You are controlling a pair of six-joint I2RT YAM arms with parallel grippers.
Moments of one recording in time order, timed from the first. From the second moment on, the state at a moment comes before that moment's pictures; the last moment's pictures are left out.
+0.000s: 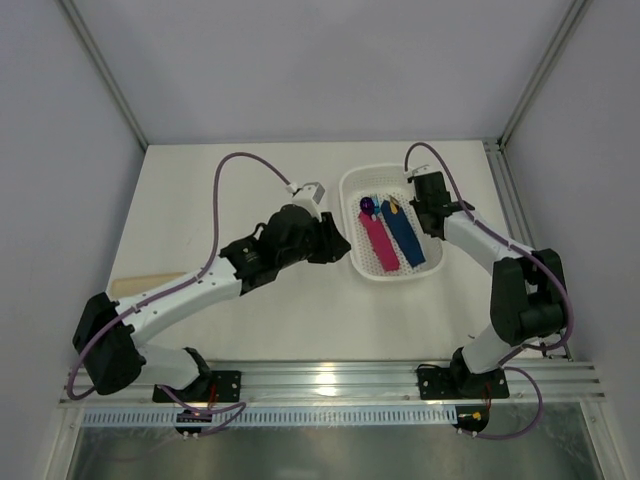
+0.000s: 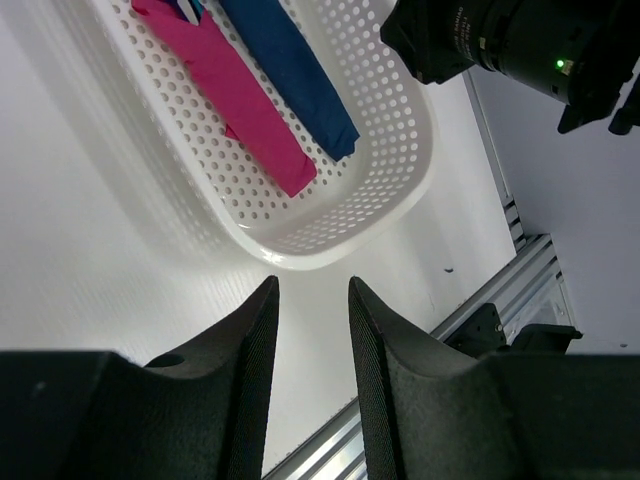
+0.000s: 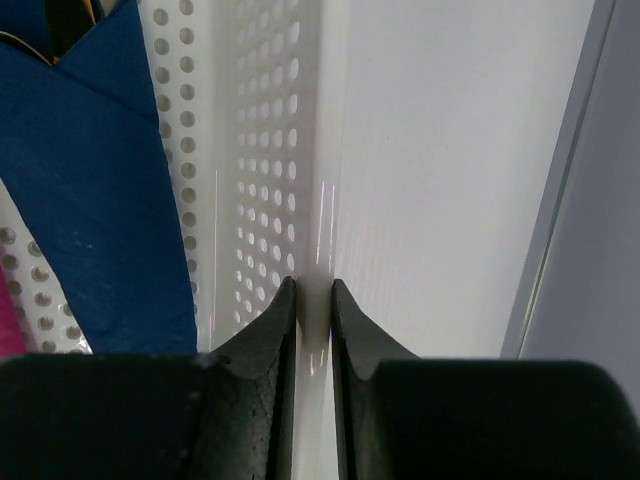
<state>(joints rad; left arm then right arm) -0.89 1.35 1.06 -0.17 -0.06 -0.72 0.24 1.58 1.05 -0.35 0.40 -0.19</state>
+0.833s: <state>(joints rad) -0.89 1.22 0.97 -0.23 -0.10 -0.73 0.19 1.75 1.29 -0.34 0.36 -0.35</state>
